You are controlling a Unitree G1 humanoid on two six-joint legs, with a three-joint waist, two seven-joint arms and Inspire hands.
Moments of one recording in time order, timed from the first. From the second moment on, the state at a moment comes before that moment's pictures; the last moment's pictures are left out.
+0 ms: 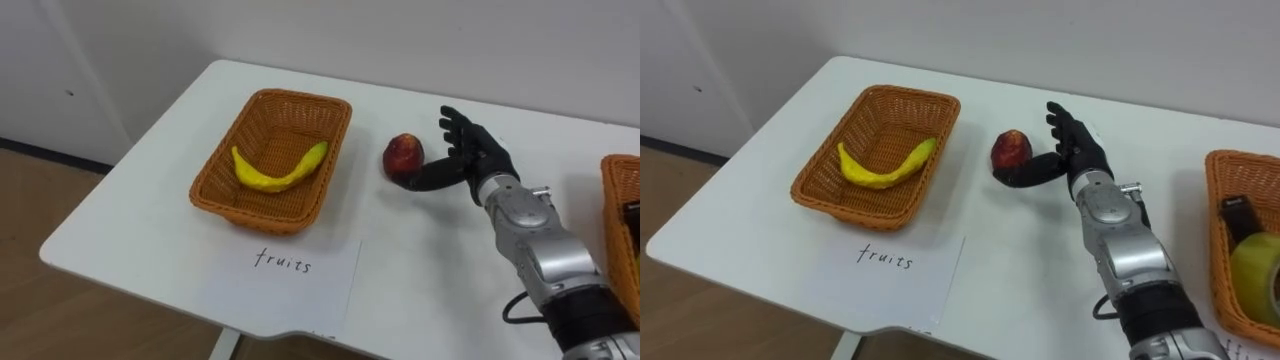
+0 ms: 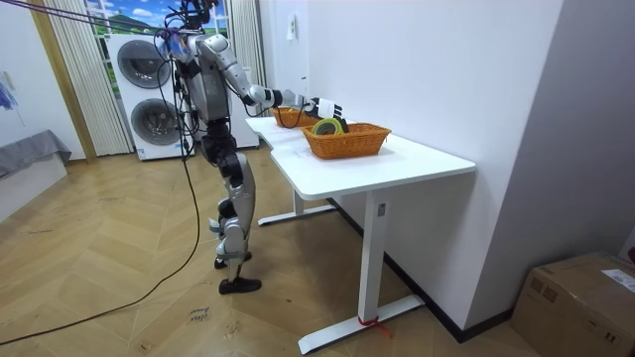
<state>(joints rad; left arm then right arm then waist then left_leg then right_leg) 0.15 0.22 0.09 0.88 0.10 0.27 0.03 -0.40 -0.34 0.16 0.47 0.19 0.24 -0.08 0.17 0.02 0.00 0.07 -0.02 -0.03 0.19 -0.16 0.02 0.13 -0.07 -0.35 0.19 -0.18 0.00</state>
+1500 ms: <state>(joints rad) 0.24 0.22 0.05 0.94 0.08 0.26 0.05 -0.41 -0.32 0.21 0.70 0.11 0.23 -0.12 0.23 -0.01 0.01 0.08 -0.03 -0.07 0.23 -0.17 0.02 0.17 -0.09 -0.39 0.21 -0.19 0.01</state>
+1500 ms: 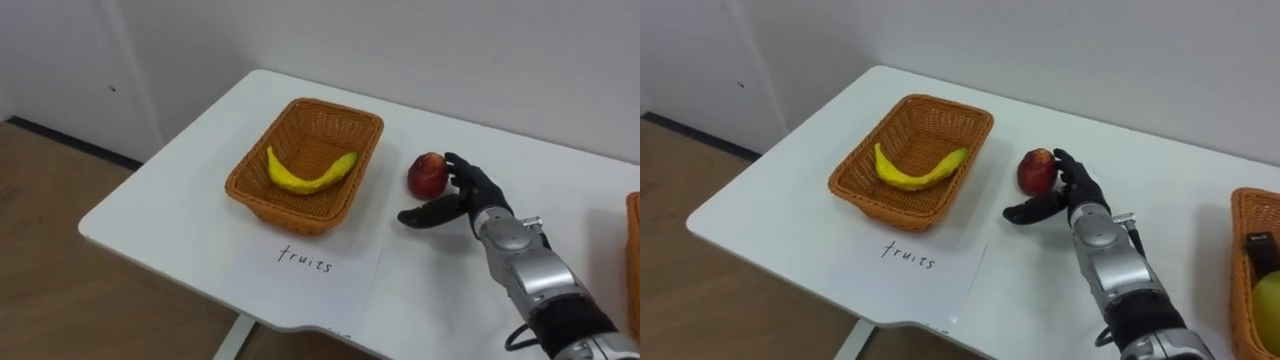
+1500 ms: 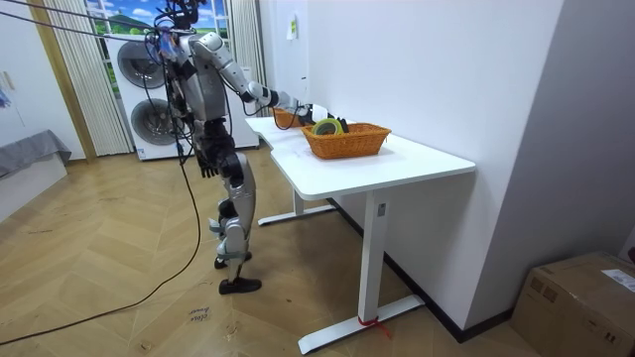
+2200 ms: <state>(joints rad) 0.24 0.23 0.05 0.94 0.08 0.26 0.05 -0.41 -0.32 0.23 0.75 0.12 0.18 -0.12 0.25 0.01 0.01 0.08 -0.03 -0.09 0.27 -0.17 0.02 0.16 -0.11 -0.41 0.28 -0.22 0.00</state>
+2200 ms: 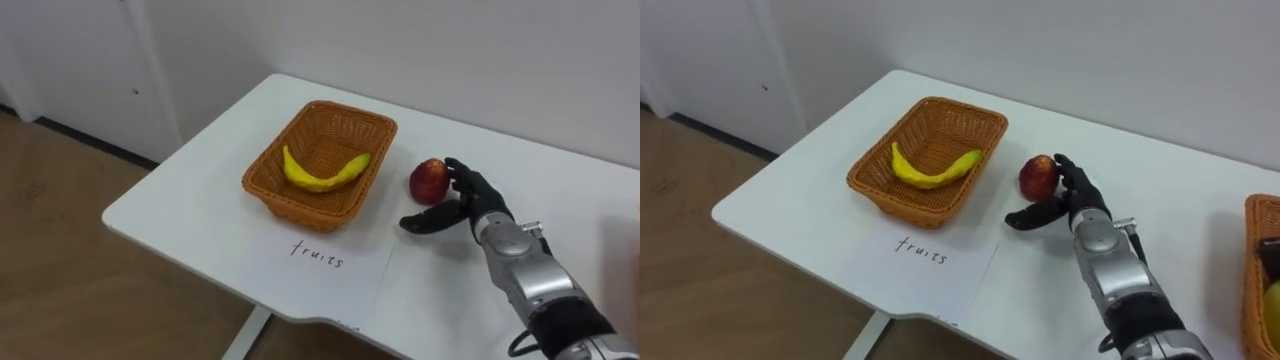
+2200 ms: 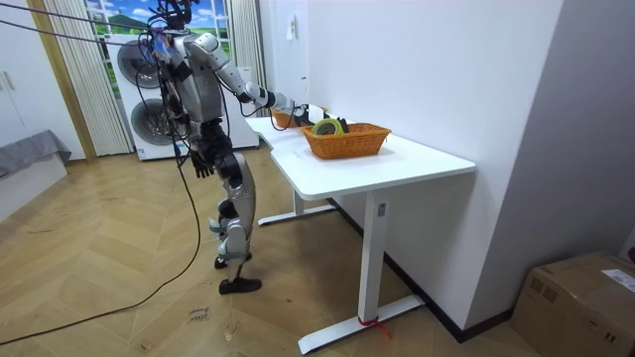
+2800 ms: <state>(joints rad) 0.30 0.23 0.05 0.94 0.08 0.26 0.06 -0.41 -0.32 0.23 0.78 0.10 0.17 -0.15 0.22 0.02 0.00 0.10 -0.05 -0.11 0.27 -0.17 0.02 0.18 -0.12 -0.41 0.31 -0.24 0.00</state>
